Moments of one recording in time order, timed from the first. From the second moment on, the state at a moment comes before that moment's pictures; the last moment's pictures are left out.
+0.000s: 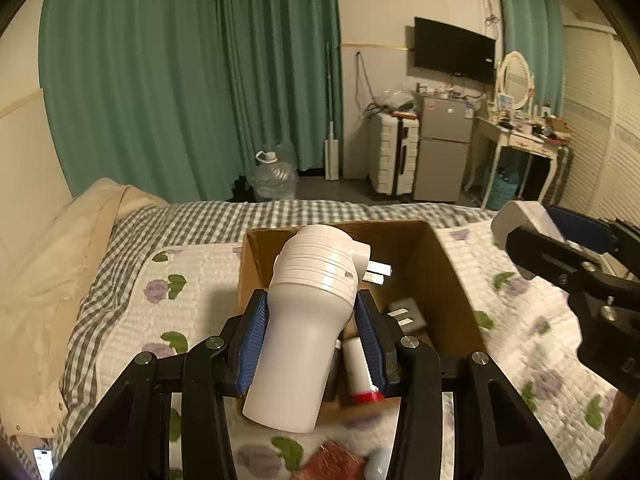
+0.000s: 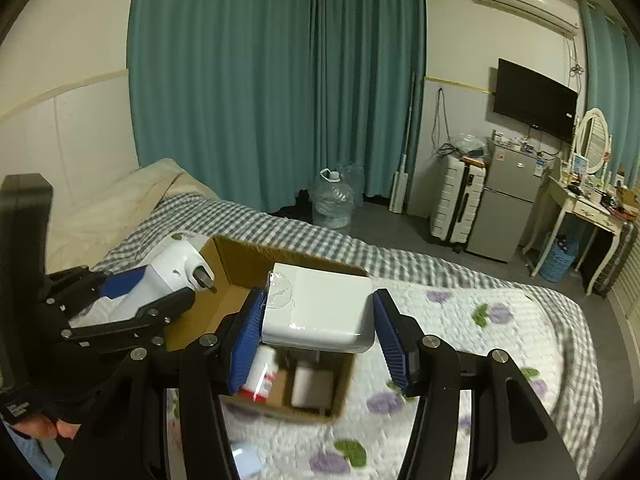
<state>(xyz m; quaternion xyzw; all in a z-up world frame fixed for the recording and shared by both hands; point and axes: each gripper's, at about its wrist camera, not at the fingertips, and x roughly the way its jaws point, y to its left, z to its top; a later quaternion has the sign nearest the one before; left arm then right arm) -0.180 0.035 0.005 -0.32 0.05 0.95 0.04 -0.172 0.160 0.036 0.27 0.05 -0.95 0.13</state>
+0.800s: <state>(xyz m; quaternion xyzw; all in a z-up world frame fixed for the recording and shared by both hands) -0.219 0.047 -0.056 -0.37 0.05 0.93 0.01 -0.213 0.158 -0.008 0.30 0.03 -0.95 0.13</state>
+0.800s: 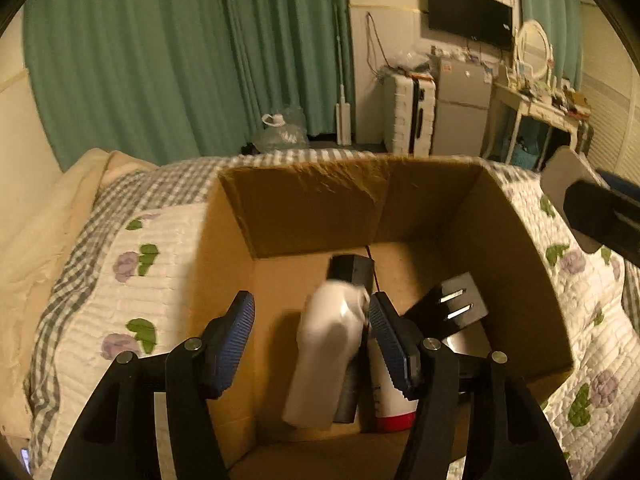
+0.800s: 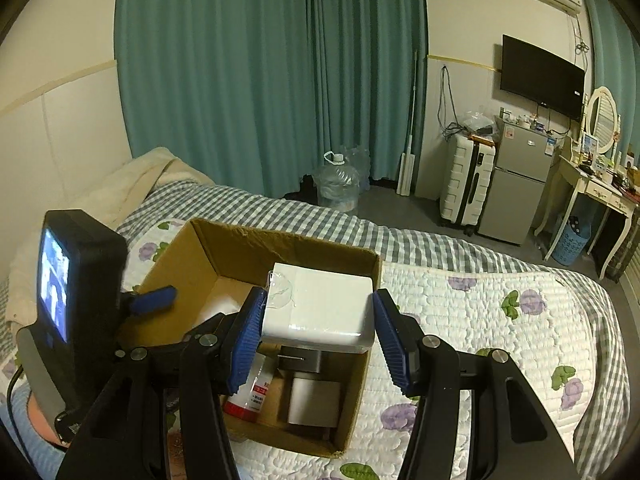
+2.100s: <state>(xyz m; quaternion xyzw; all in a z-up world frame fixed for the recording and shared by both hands) -0.115 -0.021 -0.001 -0.32 0.03 0.95 -0.02 -0.142 0.130 0.001 0.33 0.08 -0.93 0.16</state>
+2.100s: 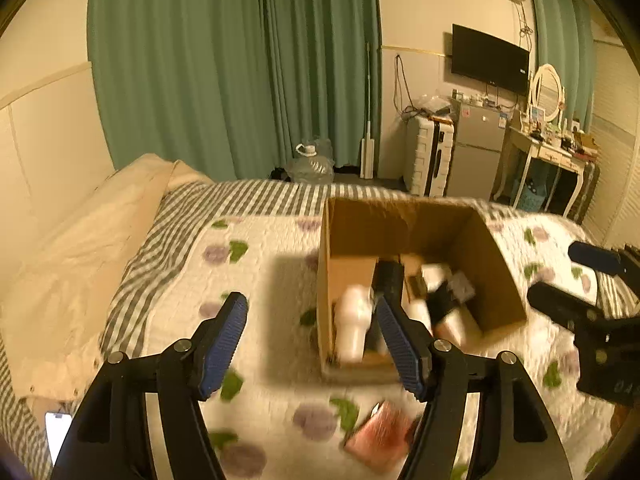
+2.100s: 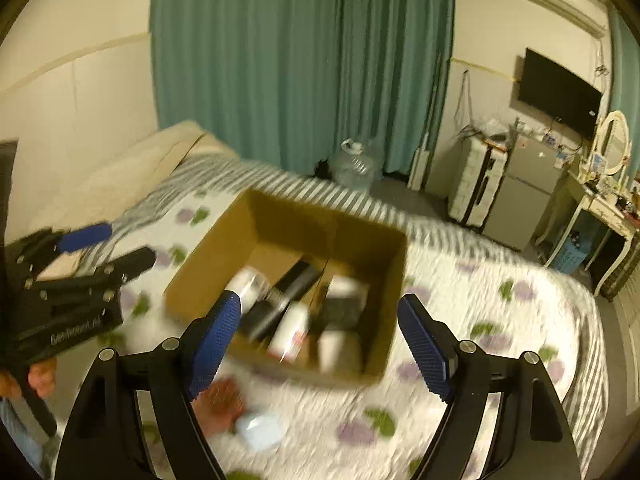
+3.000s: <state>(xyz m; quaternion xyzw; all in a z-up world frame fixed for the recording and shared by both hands) -0.098 -0.018 -0.128 -0.44 0.05 0.90 0.00 -0.131 0.106 -0.171 0.49 0.08 -0.85 0.19</state>
